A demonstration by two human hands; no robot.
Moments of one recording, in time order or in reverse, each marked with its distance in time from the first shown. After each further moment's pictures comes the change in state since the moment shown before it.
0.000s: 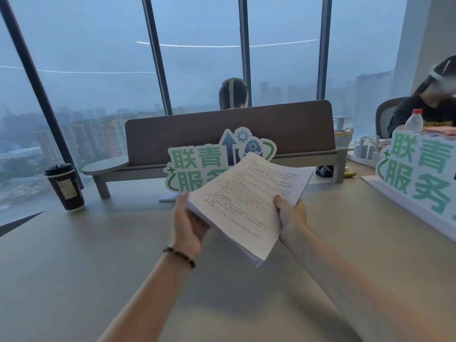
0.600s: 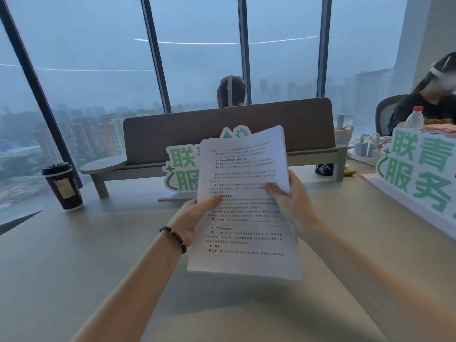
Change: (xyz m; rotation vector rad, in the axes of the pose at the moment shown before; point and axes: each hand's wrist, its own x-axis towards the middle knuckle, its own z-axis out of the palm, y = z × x) left_hand 0.025 0.016 -0.001 0.486 -0.249 -0.246; right_hand -0.019 -0.035 -0.008 -0.545 -0.374 -0.514
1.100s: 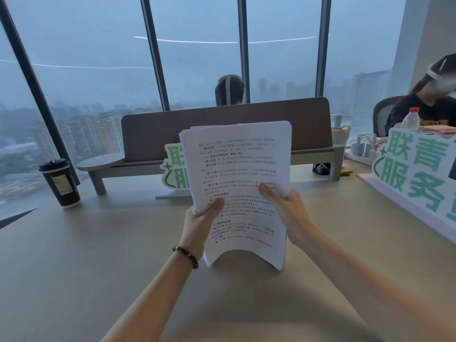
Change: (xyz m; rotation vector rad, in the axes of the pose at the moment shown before) left_hand -0.012 -0.035 0.027 -0.029 0.191 0.430; right_hand -0.019 -0.002 0.001 0.232 -0.103 0.046
